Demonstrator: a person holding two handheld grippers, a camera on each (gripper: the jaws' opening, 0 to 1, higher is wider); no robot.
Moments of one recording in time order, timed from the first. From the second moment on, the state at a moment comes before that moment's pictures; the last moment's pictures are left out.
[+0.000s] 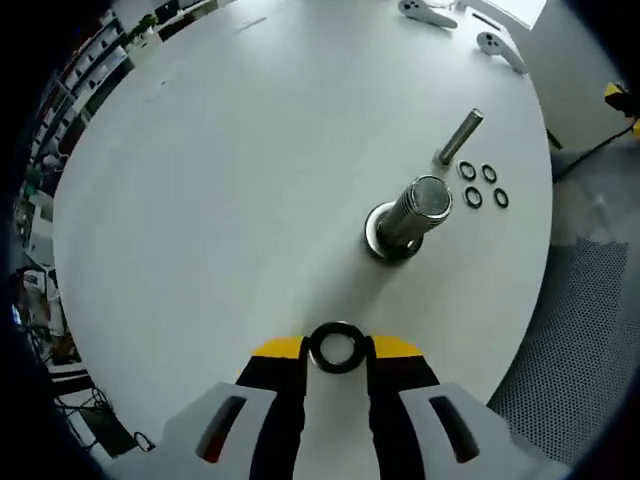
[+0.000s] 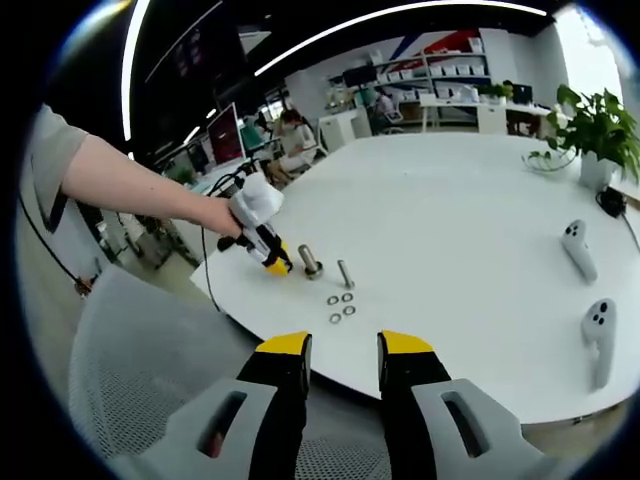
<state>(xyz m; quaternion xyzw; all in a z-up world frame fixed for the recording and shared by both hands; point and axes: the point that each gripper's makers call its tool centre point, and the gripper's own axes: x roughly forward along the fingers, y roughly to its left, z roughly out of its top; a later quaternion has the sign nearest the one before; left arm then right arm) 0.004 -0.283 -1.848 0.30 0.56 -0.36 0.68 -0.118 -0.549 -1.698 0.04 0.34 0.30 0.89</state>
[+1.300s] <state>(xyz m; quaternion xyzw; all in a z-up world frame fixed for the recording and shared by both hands) 0.002 -0.279 -1.851 0.30 0.55 -0.37 0.69 -0.117 -0.552 -1.699 0.04 0.34 0.30 0.89</state>
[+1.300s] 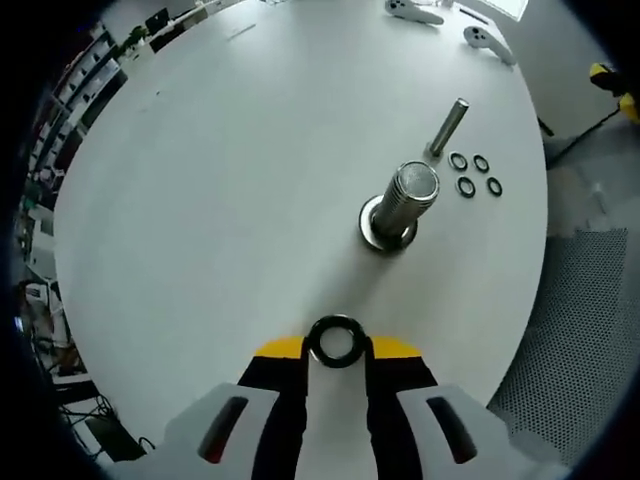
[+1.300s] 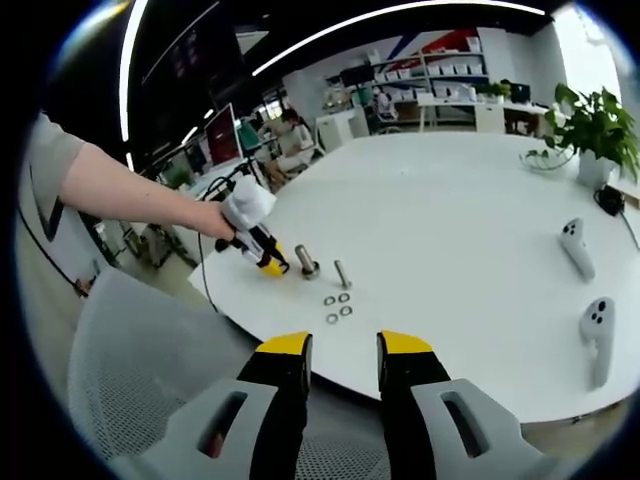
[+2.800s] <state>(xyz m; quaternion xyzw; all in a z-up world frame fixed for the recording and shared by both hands) 0.010 -0.340 -1.764 0.29 0.45 -0.43 0.73 -0.119 -0.552 -1.699 0.04 0.34 0.30 0.89</state>
